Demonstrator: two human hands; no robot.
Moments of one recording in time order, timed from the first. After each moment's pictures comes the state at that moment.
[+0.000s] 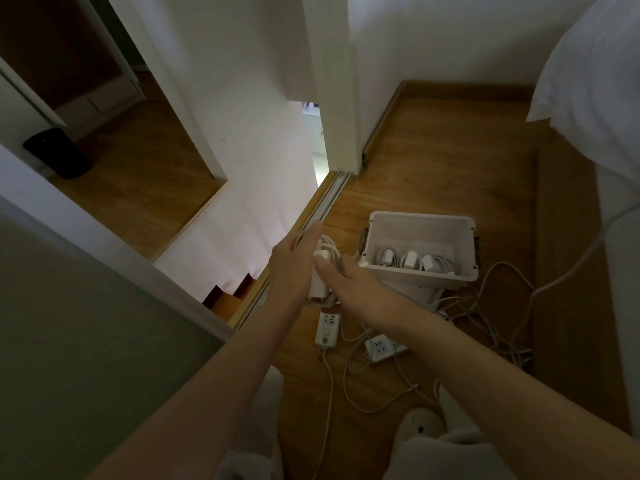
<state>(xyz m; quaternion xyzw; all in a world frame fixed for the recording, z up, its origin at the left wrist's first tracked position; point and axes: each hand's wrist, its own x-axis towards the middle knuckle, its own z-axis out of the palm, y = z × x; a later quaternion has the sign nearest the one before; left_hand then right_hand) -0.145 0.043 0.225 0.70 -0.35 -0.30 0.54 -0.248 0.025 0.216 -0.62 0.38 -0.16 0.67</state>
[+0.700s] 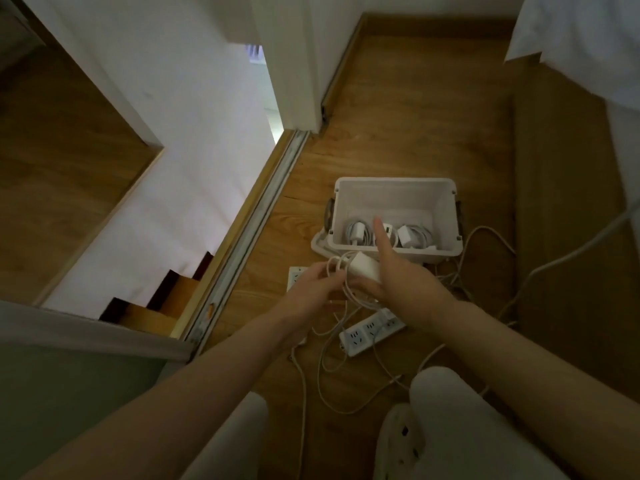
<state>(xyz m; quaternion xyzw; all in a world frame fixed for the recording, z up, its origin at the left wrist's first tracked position) -0.157 -0.017 0.101 0.63 -0.33 -0.62 0.33 -0.307 -0.063 0.117 -0.80 0.50 -0.05 0.34</state>
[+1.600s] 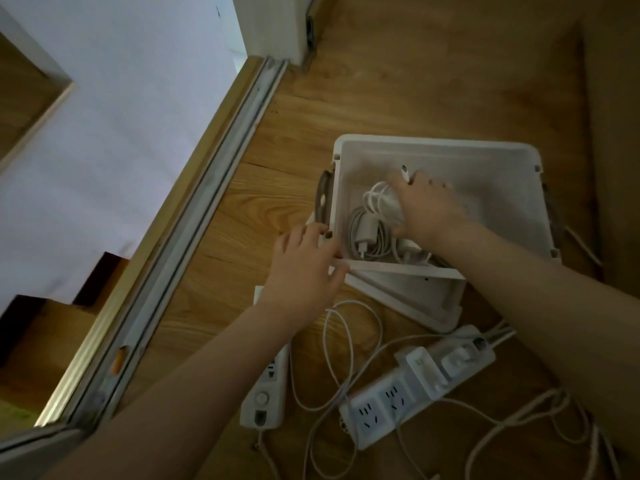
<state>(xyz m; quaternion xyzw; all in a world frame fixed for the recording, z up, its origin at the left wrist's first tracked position) -0.100 -0.159 -0.097 0.67 -0.71 -0.17 0.10 -0.262 -0.282 -0.080 -0.82 0.55 0.14 0.08</state>
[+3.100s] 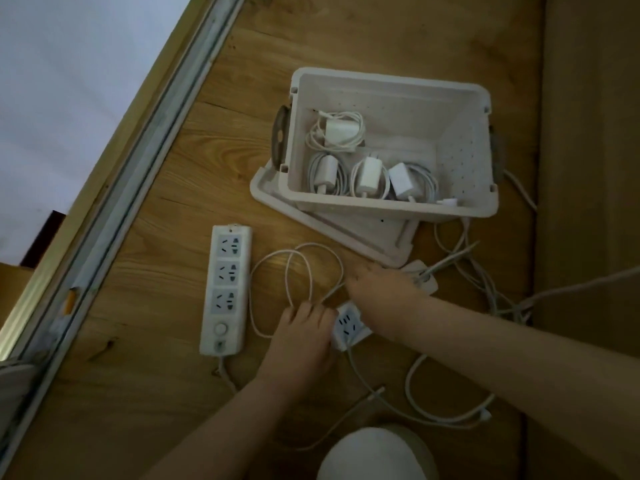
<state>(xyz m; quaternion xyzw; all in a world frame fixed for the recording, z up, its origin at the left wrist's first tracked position) -0.177 -0.027 -0.141 0.60 -0.74 -0.29 -0.03 -0.292 -0.124 -0.097 -0.84 0.37 0.36 0.15</state>
